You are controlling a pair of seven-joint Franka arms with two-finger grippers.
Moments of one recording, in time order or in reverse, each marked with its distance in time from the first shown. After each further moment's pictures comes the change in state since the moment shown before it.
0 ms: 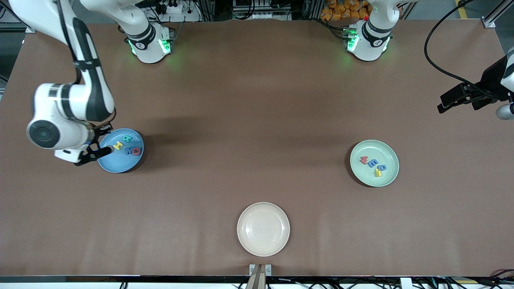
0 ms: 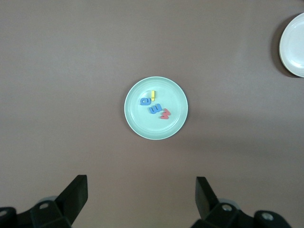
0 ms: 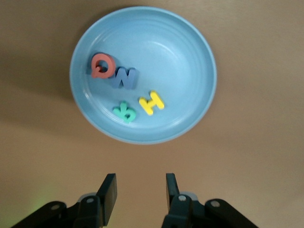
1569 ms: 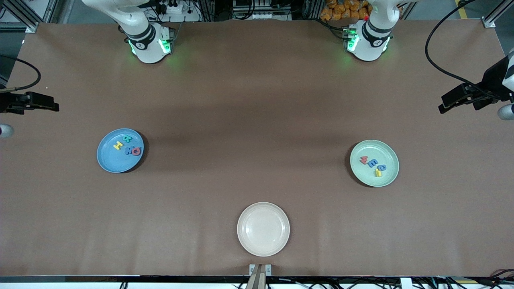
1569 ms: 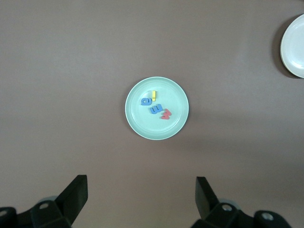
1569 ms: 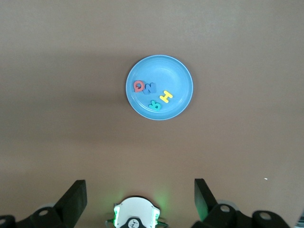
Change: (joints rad) left arm 0.003 0.001 0.002 0.001 0.000 0.000 0.000; right arm -0.204 -0.023 0.130 0.668 0.150 -0.548 0.211
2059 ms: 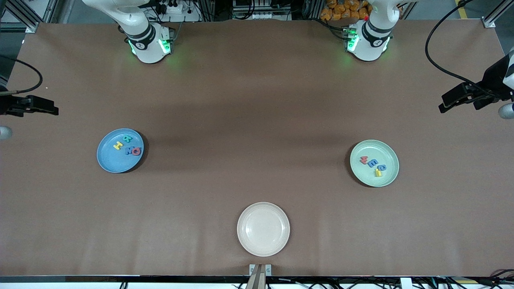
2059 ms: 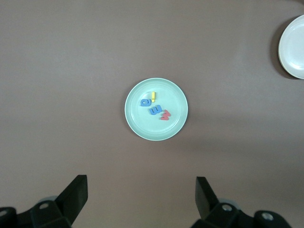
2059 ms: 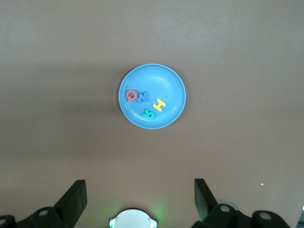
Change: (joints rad) left arm -0.001 -0.004 -0.002 0.004 0.000 0.000 0.000; right arm -0.016 -0.109 0.073 -0.173 -0.062 0.154 0.056
